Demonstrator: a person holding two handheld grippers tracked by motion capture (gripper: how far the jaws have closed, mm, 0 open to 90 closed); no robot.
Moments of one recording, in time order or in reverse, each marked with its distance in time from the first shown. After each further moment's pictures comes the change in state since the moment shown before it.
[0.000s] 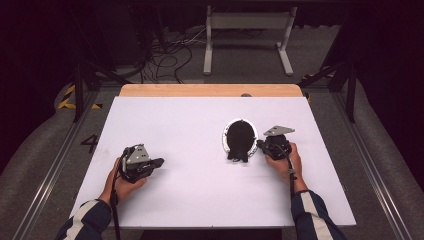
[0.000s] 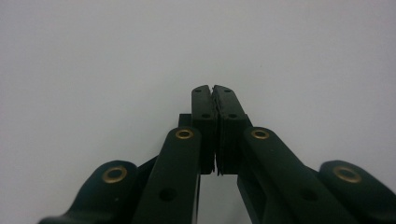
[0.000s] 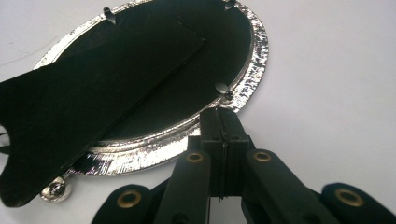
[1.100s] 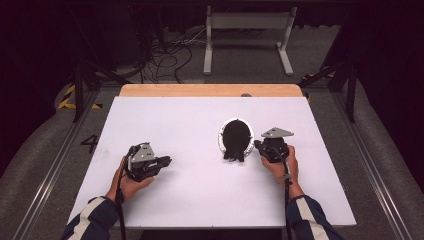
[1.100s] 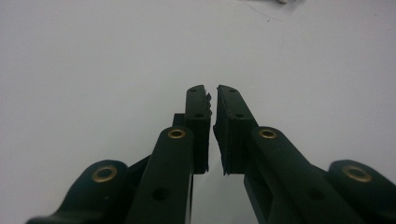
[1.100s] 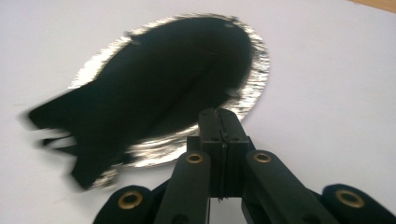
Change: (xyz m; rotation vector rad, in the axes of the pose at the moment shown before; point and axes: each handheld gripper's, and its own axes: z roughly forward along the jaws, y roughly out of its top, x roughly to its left) left arm -0.010 0.013 0.004 -0.051 -0.039 -0.002; right arm 0.017 0.004 -0.013 -0.041 -0.044 0.048
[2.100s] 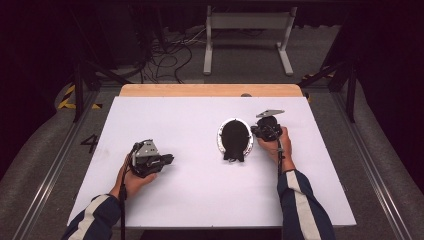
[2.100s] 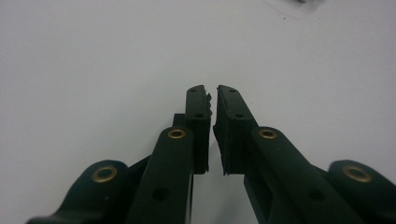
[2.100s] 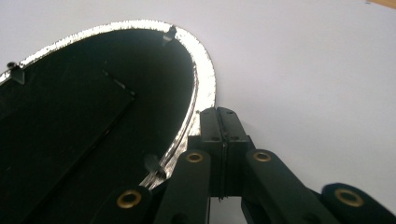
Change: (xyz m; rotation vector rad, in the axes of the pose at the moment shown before) left arm 0.011 0.003 0.019 0.019 -0.017 -0.045; right arm -0.038 0.037 0.060 0.085 0.040 -0.001
